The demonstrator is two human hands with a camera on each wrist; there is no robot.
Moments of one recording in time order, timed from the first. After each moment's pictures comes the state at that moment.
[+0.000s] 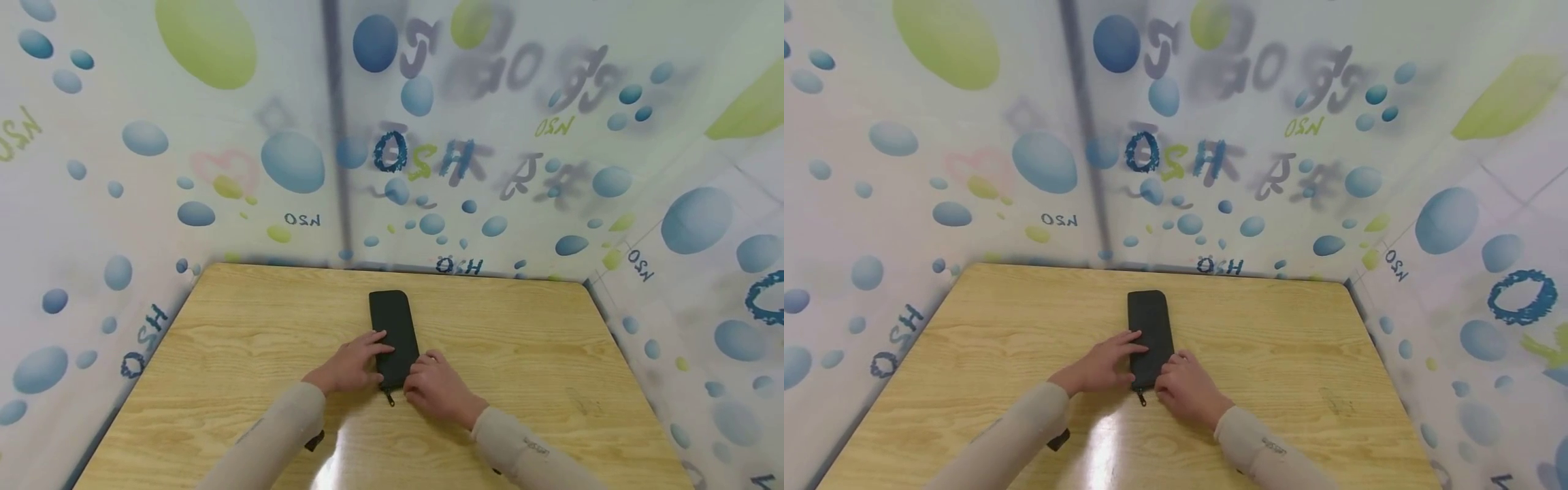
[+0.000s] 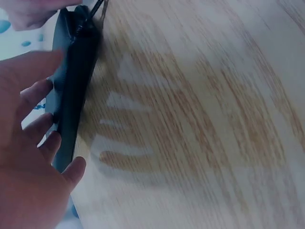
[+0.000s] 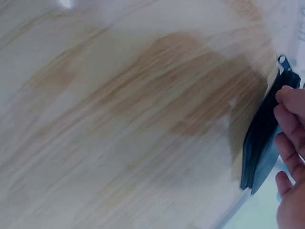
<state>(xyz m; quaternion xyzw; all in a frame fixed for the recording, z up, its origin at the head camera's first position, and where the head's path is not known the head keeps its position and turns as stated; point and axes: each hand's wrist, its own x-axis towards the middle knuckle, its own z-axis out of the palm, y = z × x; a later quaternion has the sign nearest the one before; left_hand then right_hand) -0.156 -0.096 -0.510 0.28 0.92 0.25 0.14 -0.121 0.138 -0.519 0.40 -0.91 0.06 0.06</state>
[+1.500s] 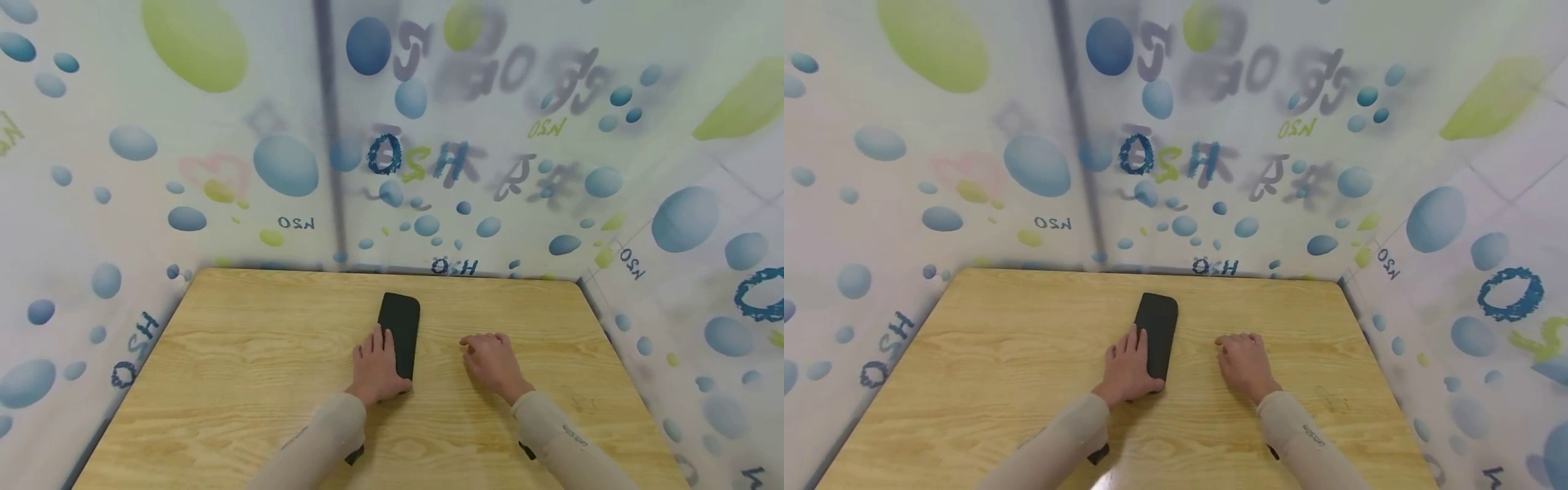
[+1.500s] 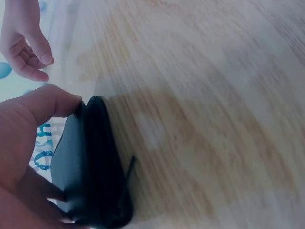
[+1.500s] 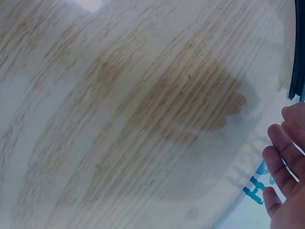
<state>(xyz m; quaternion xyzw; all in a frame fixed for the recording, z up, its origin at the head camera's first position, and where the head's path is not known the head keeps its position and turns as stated) -0.146 -0.023 -0.522 0.09 0.97 0.17 0.12 -0.153 0.230 -0.517 0.15 -0.98 0.11 0.04</state>
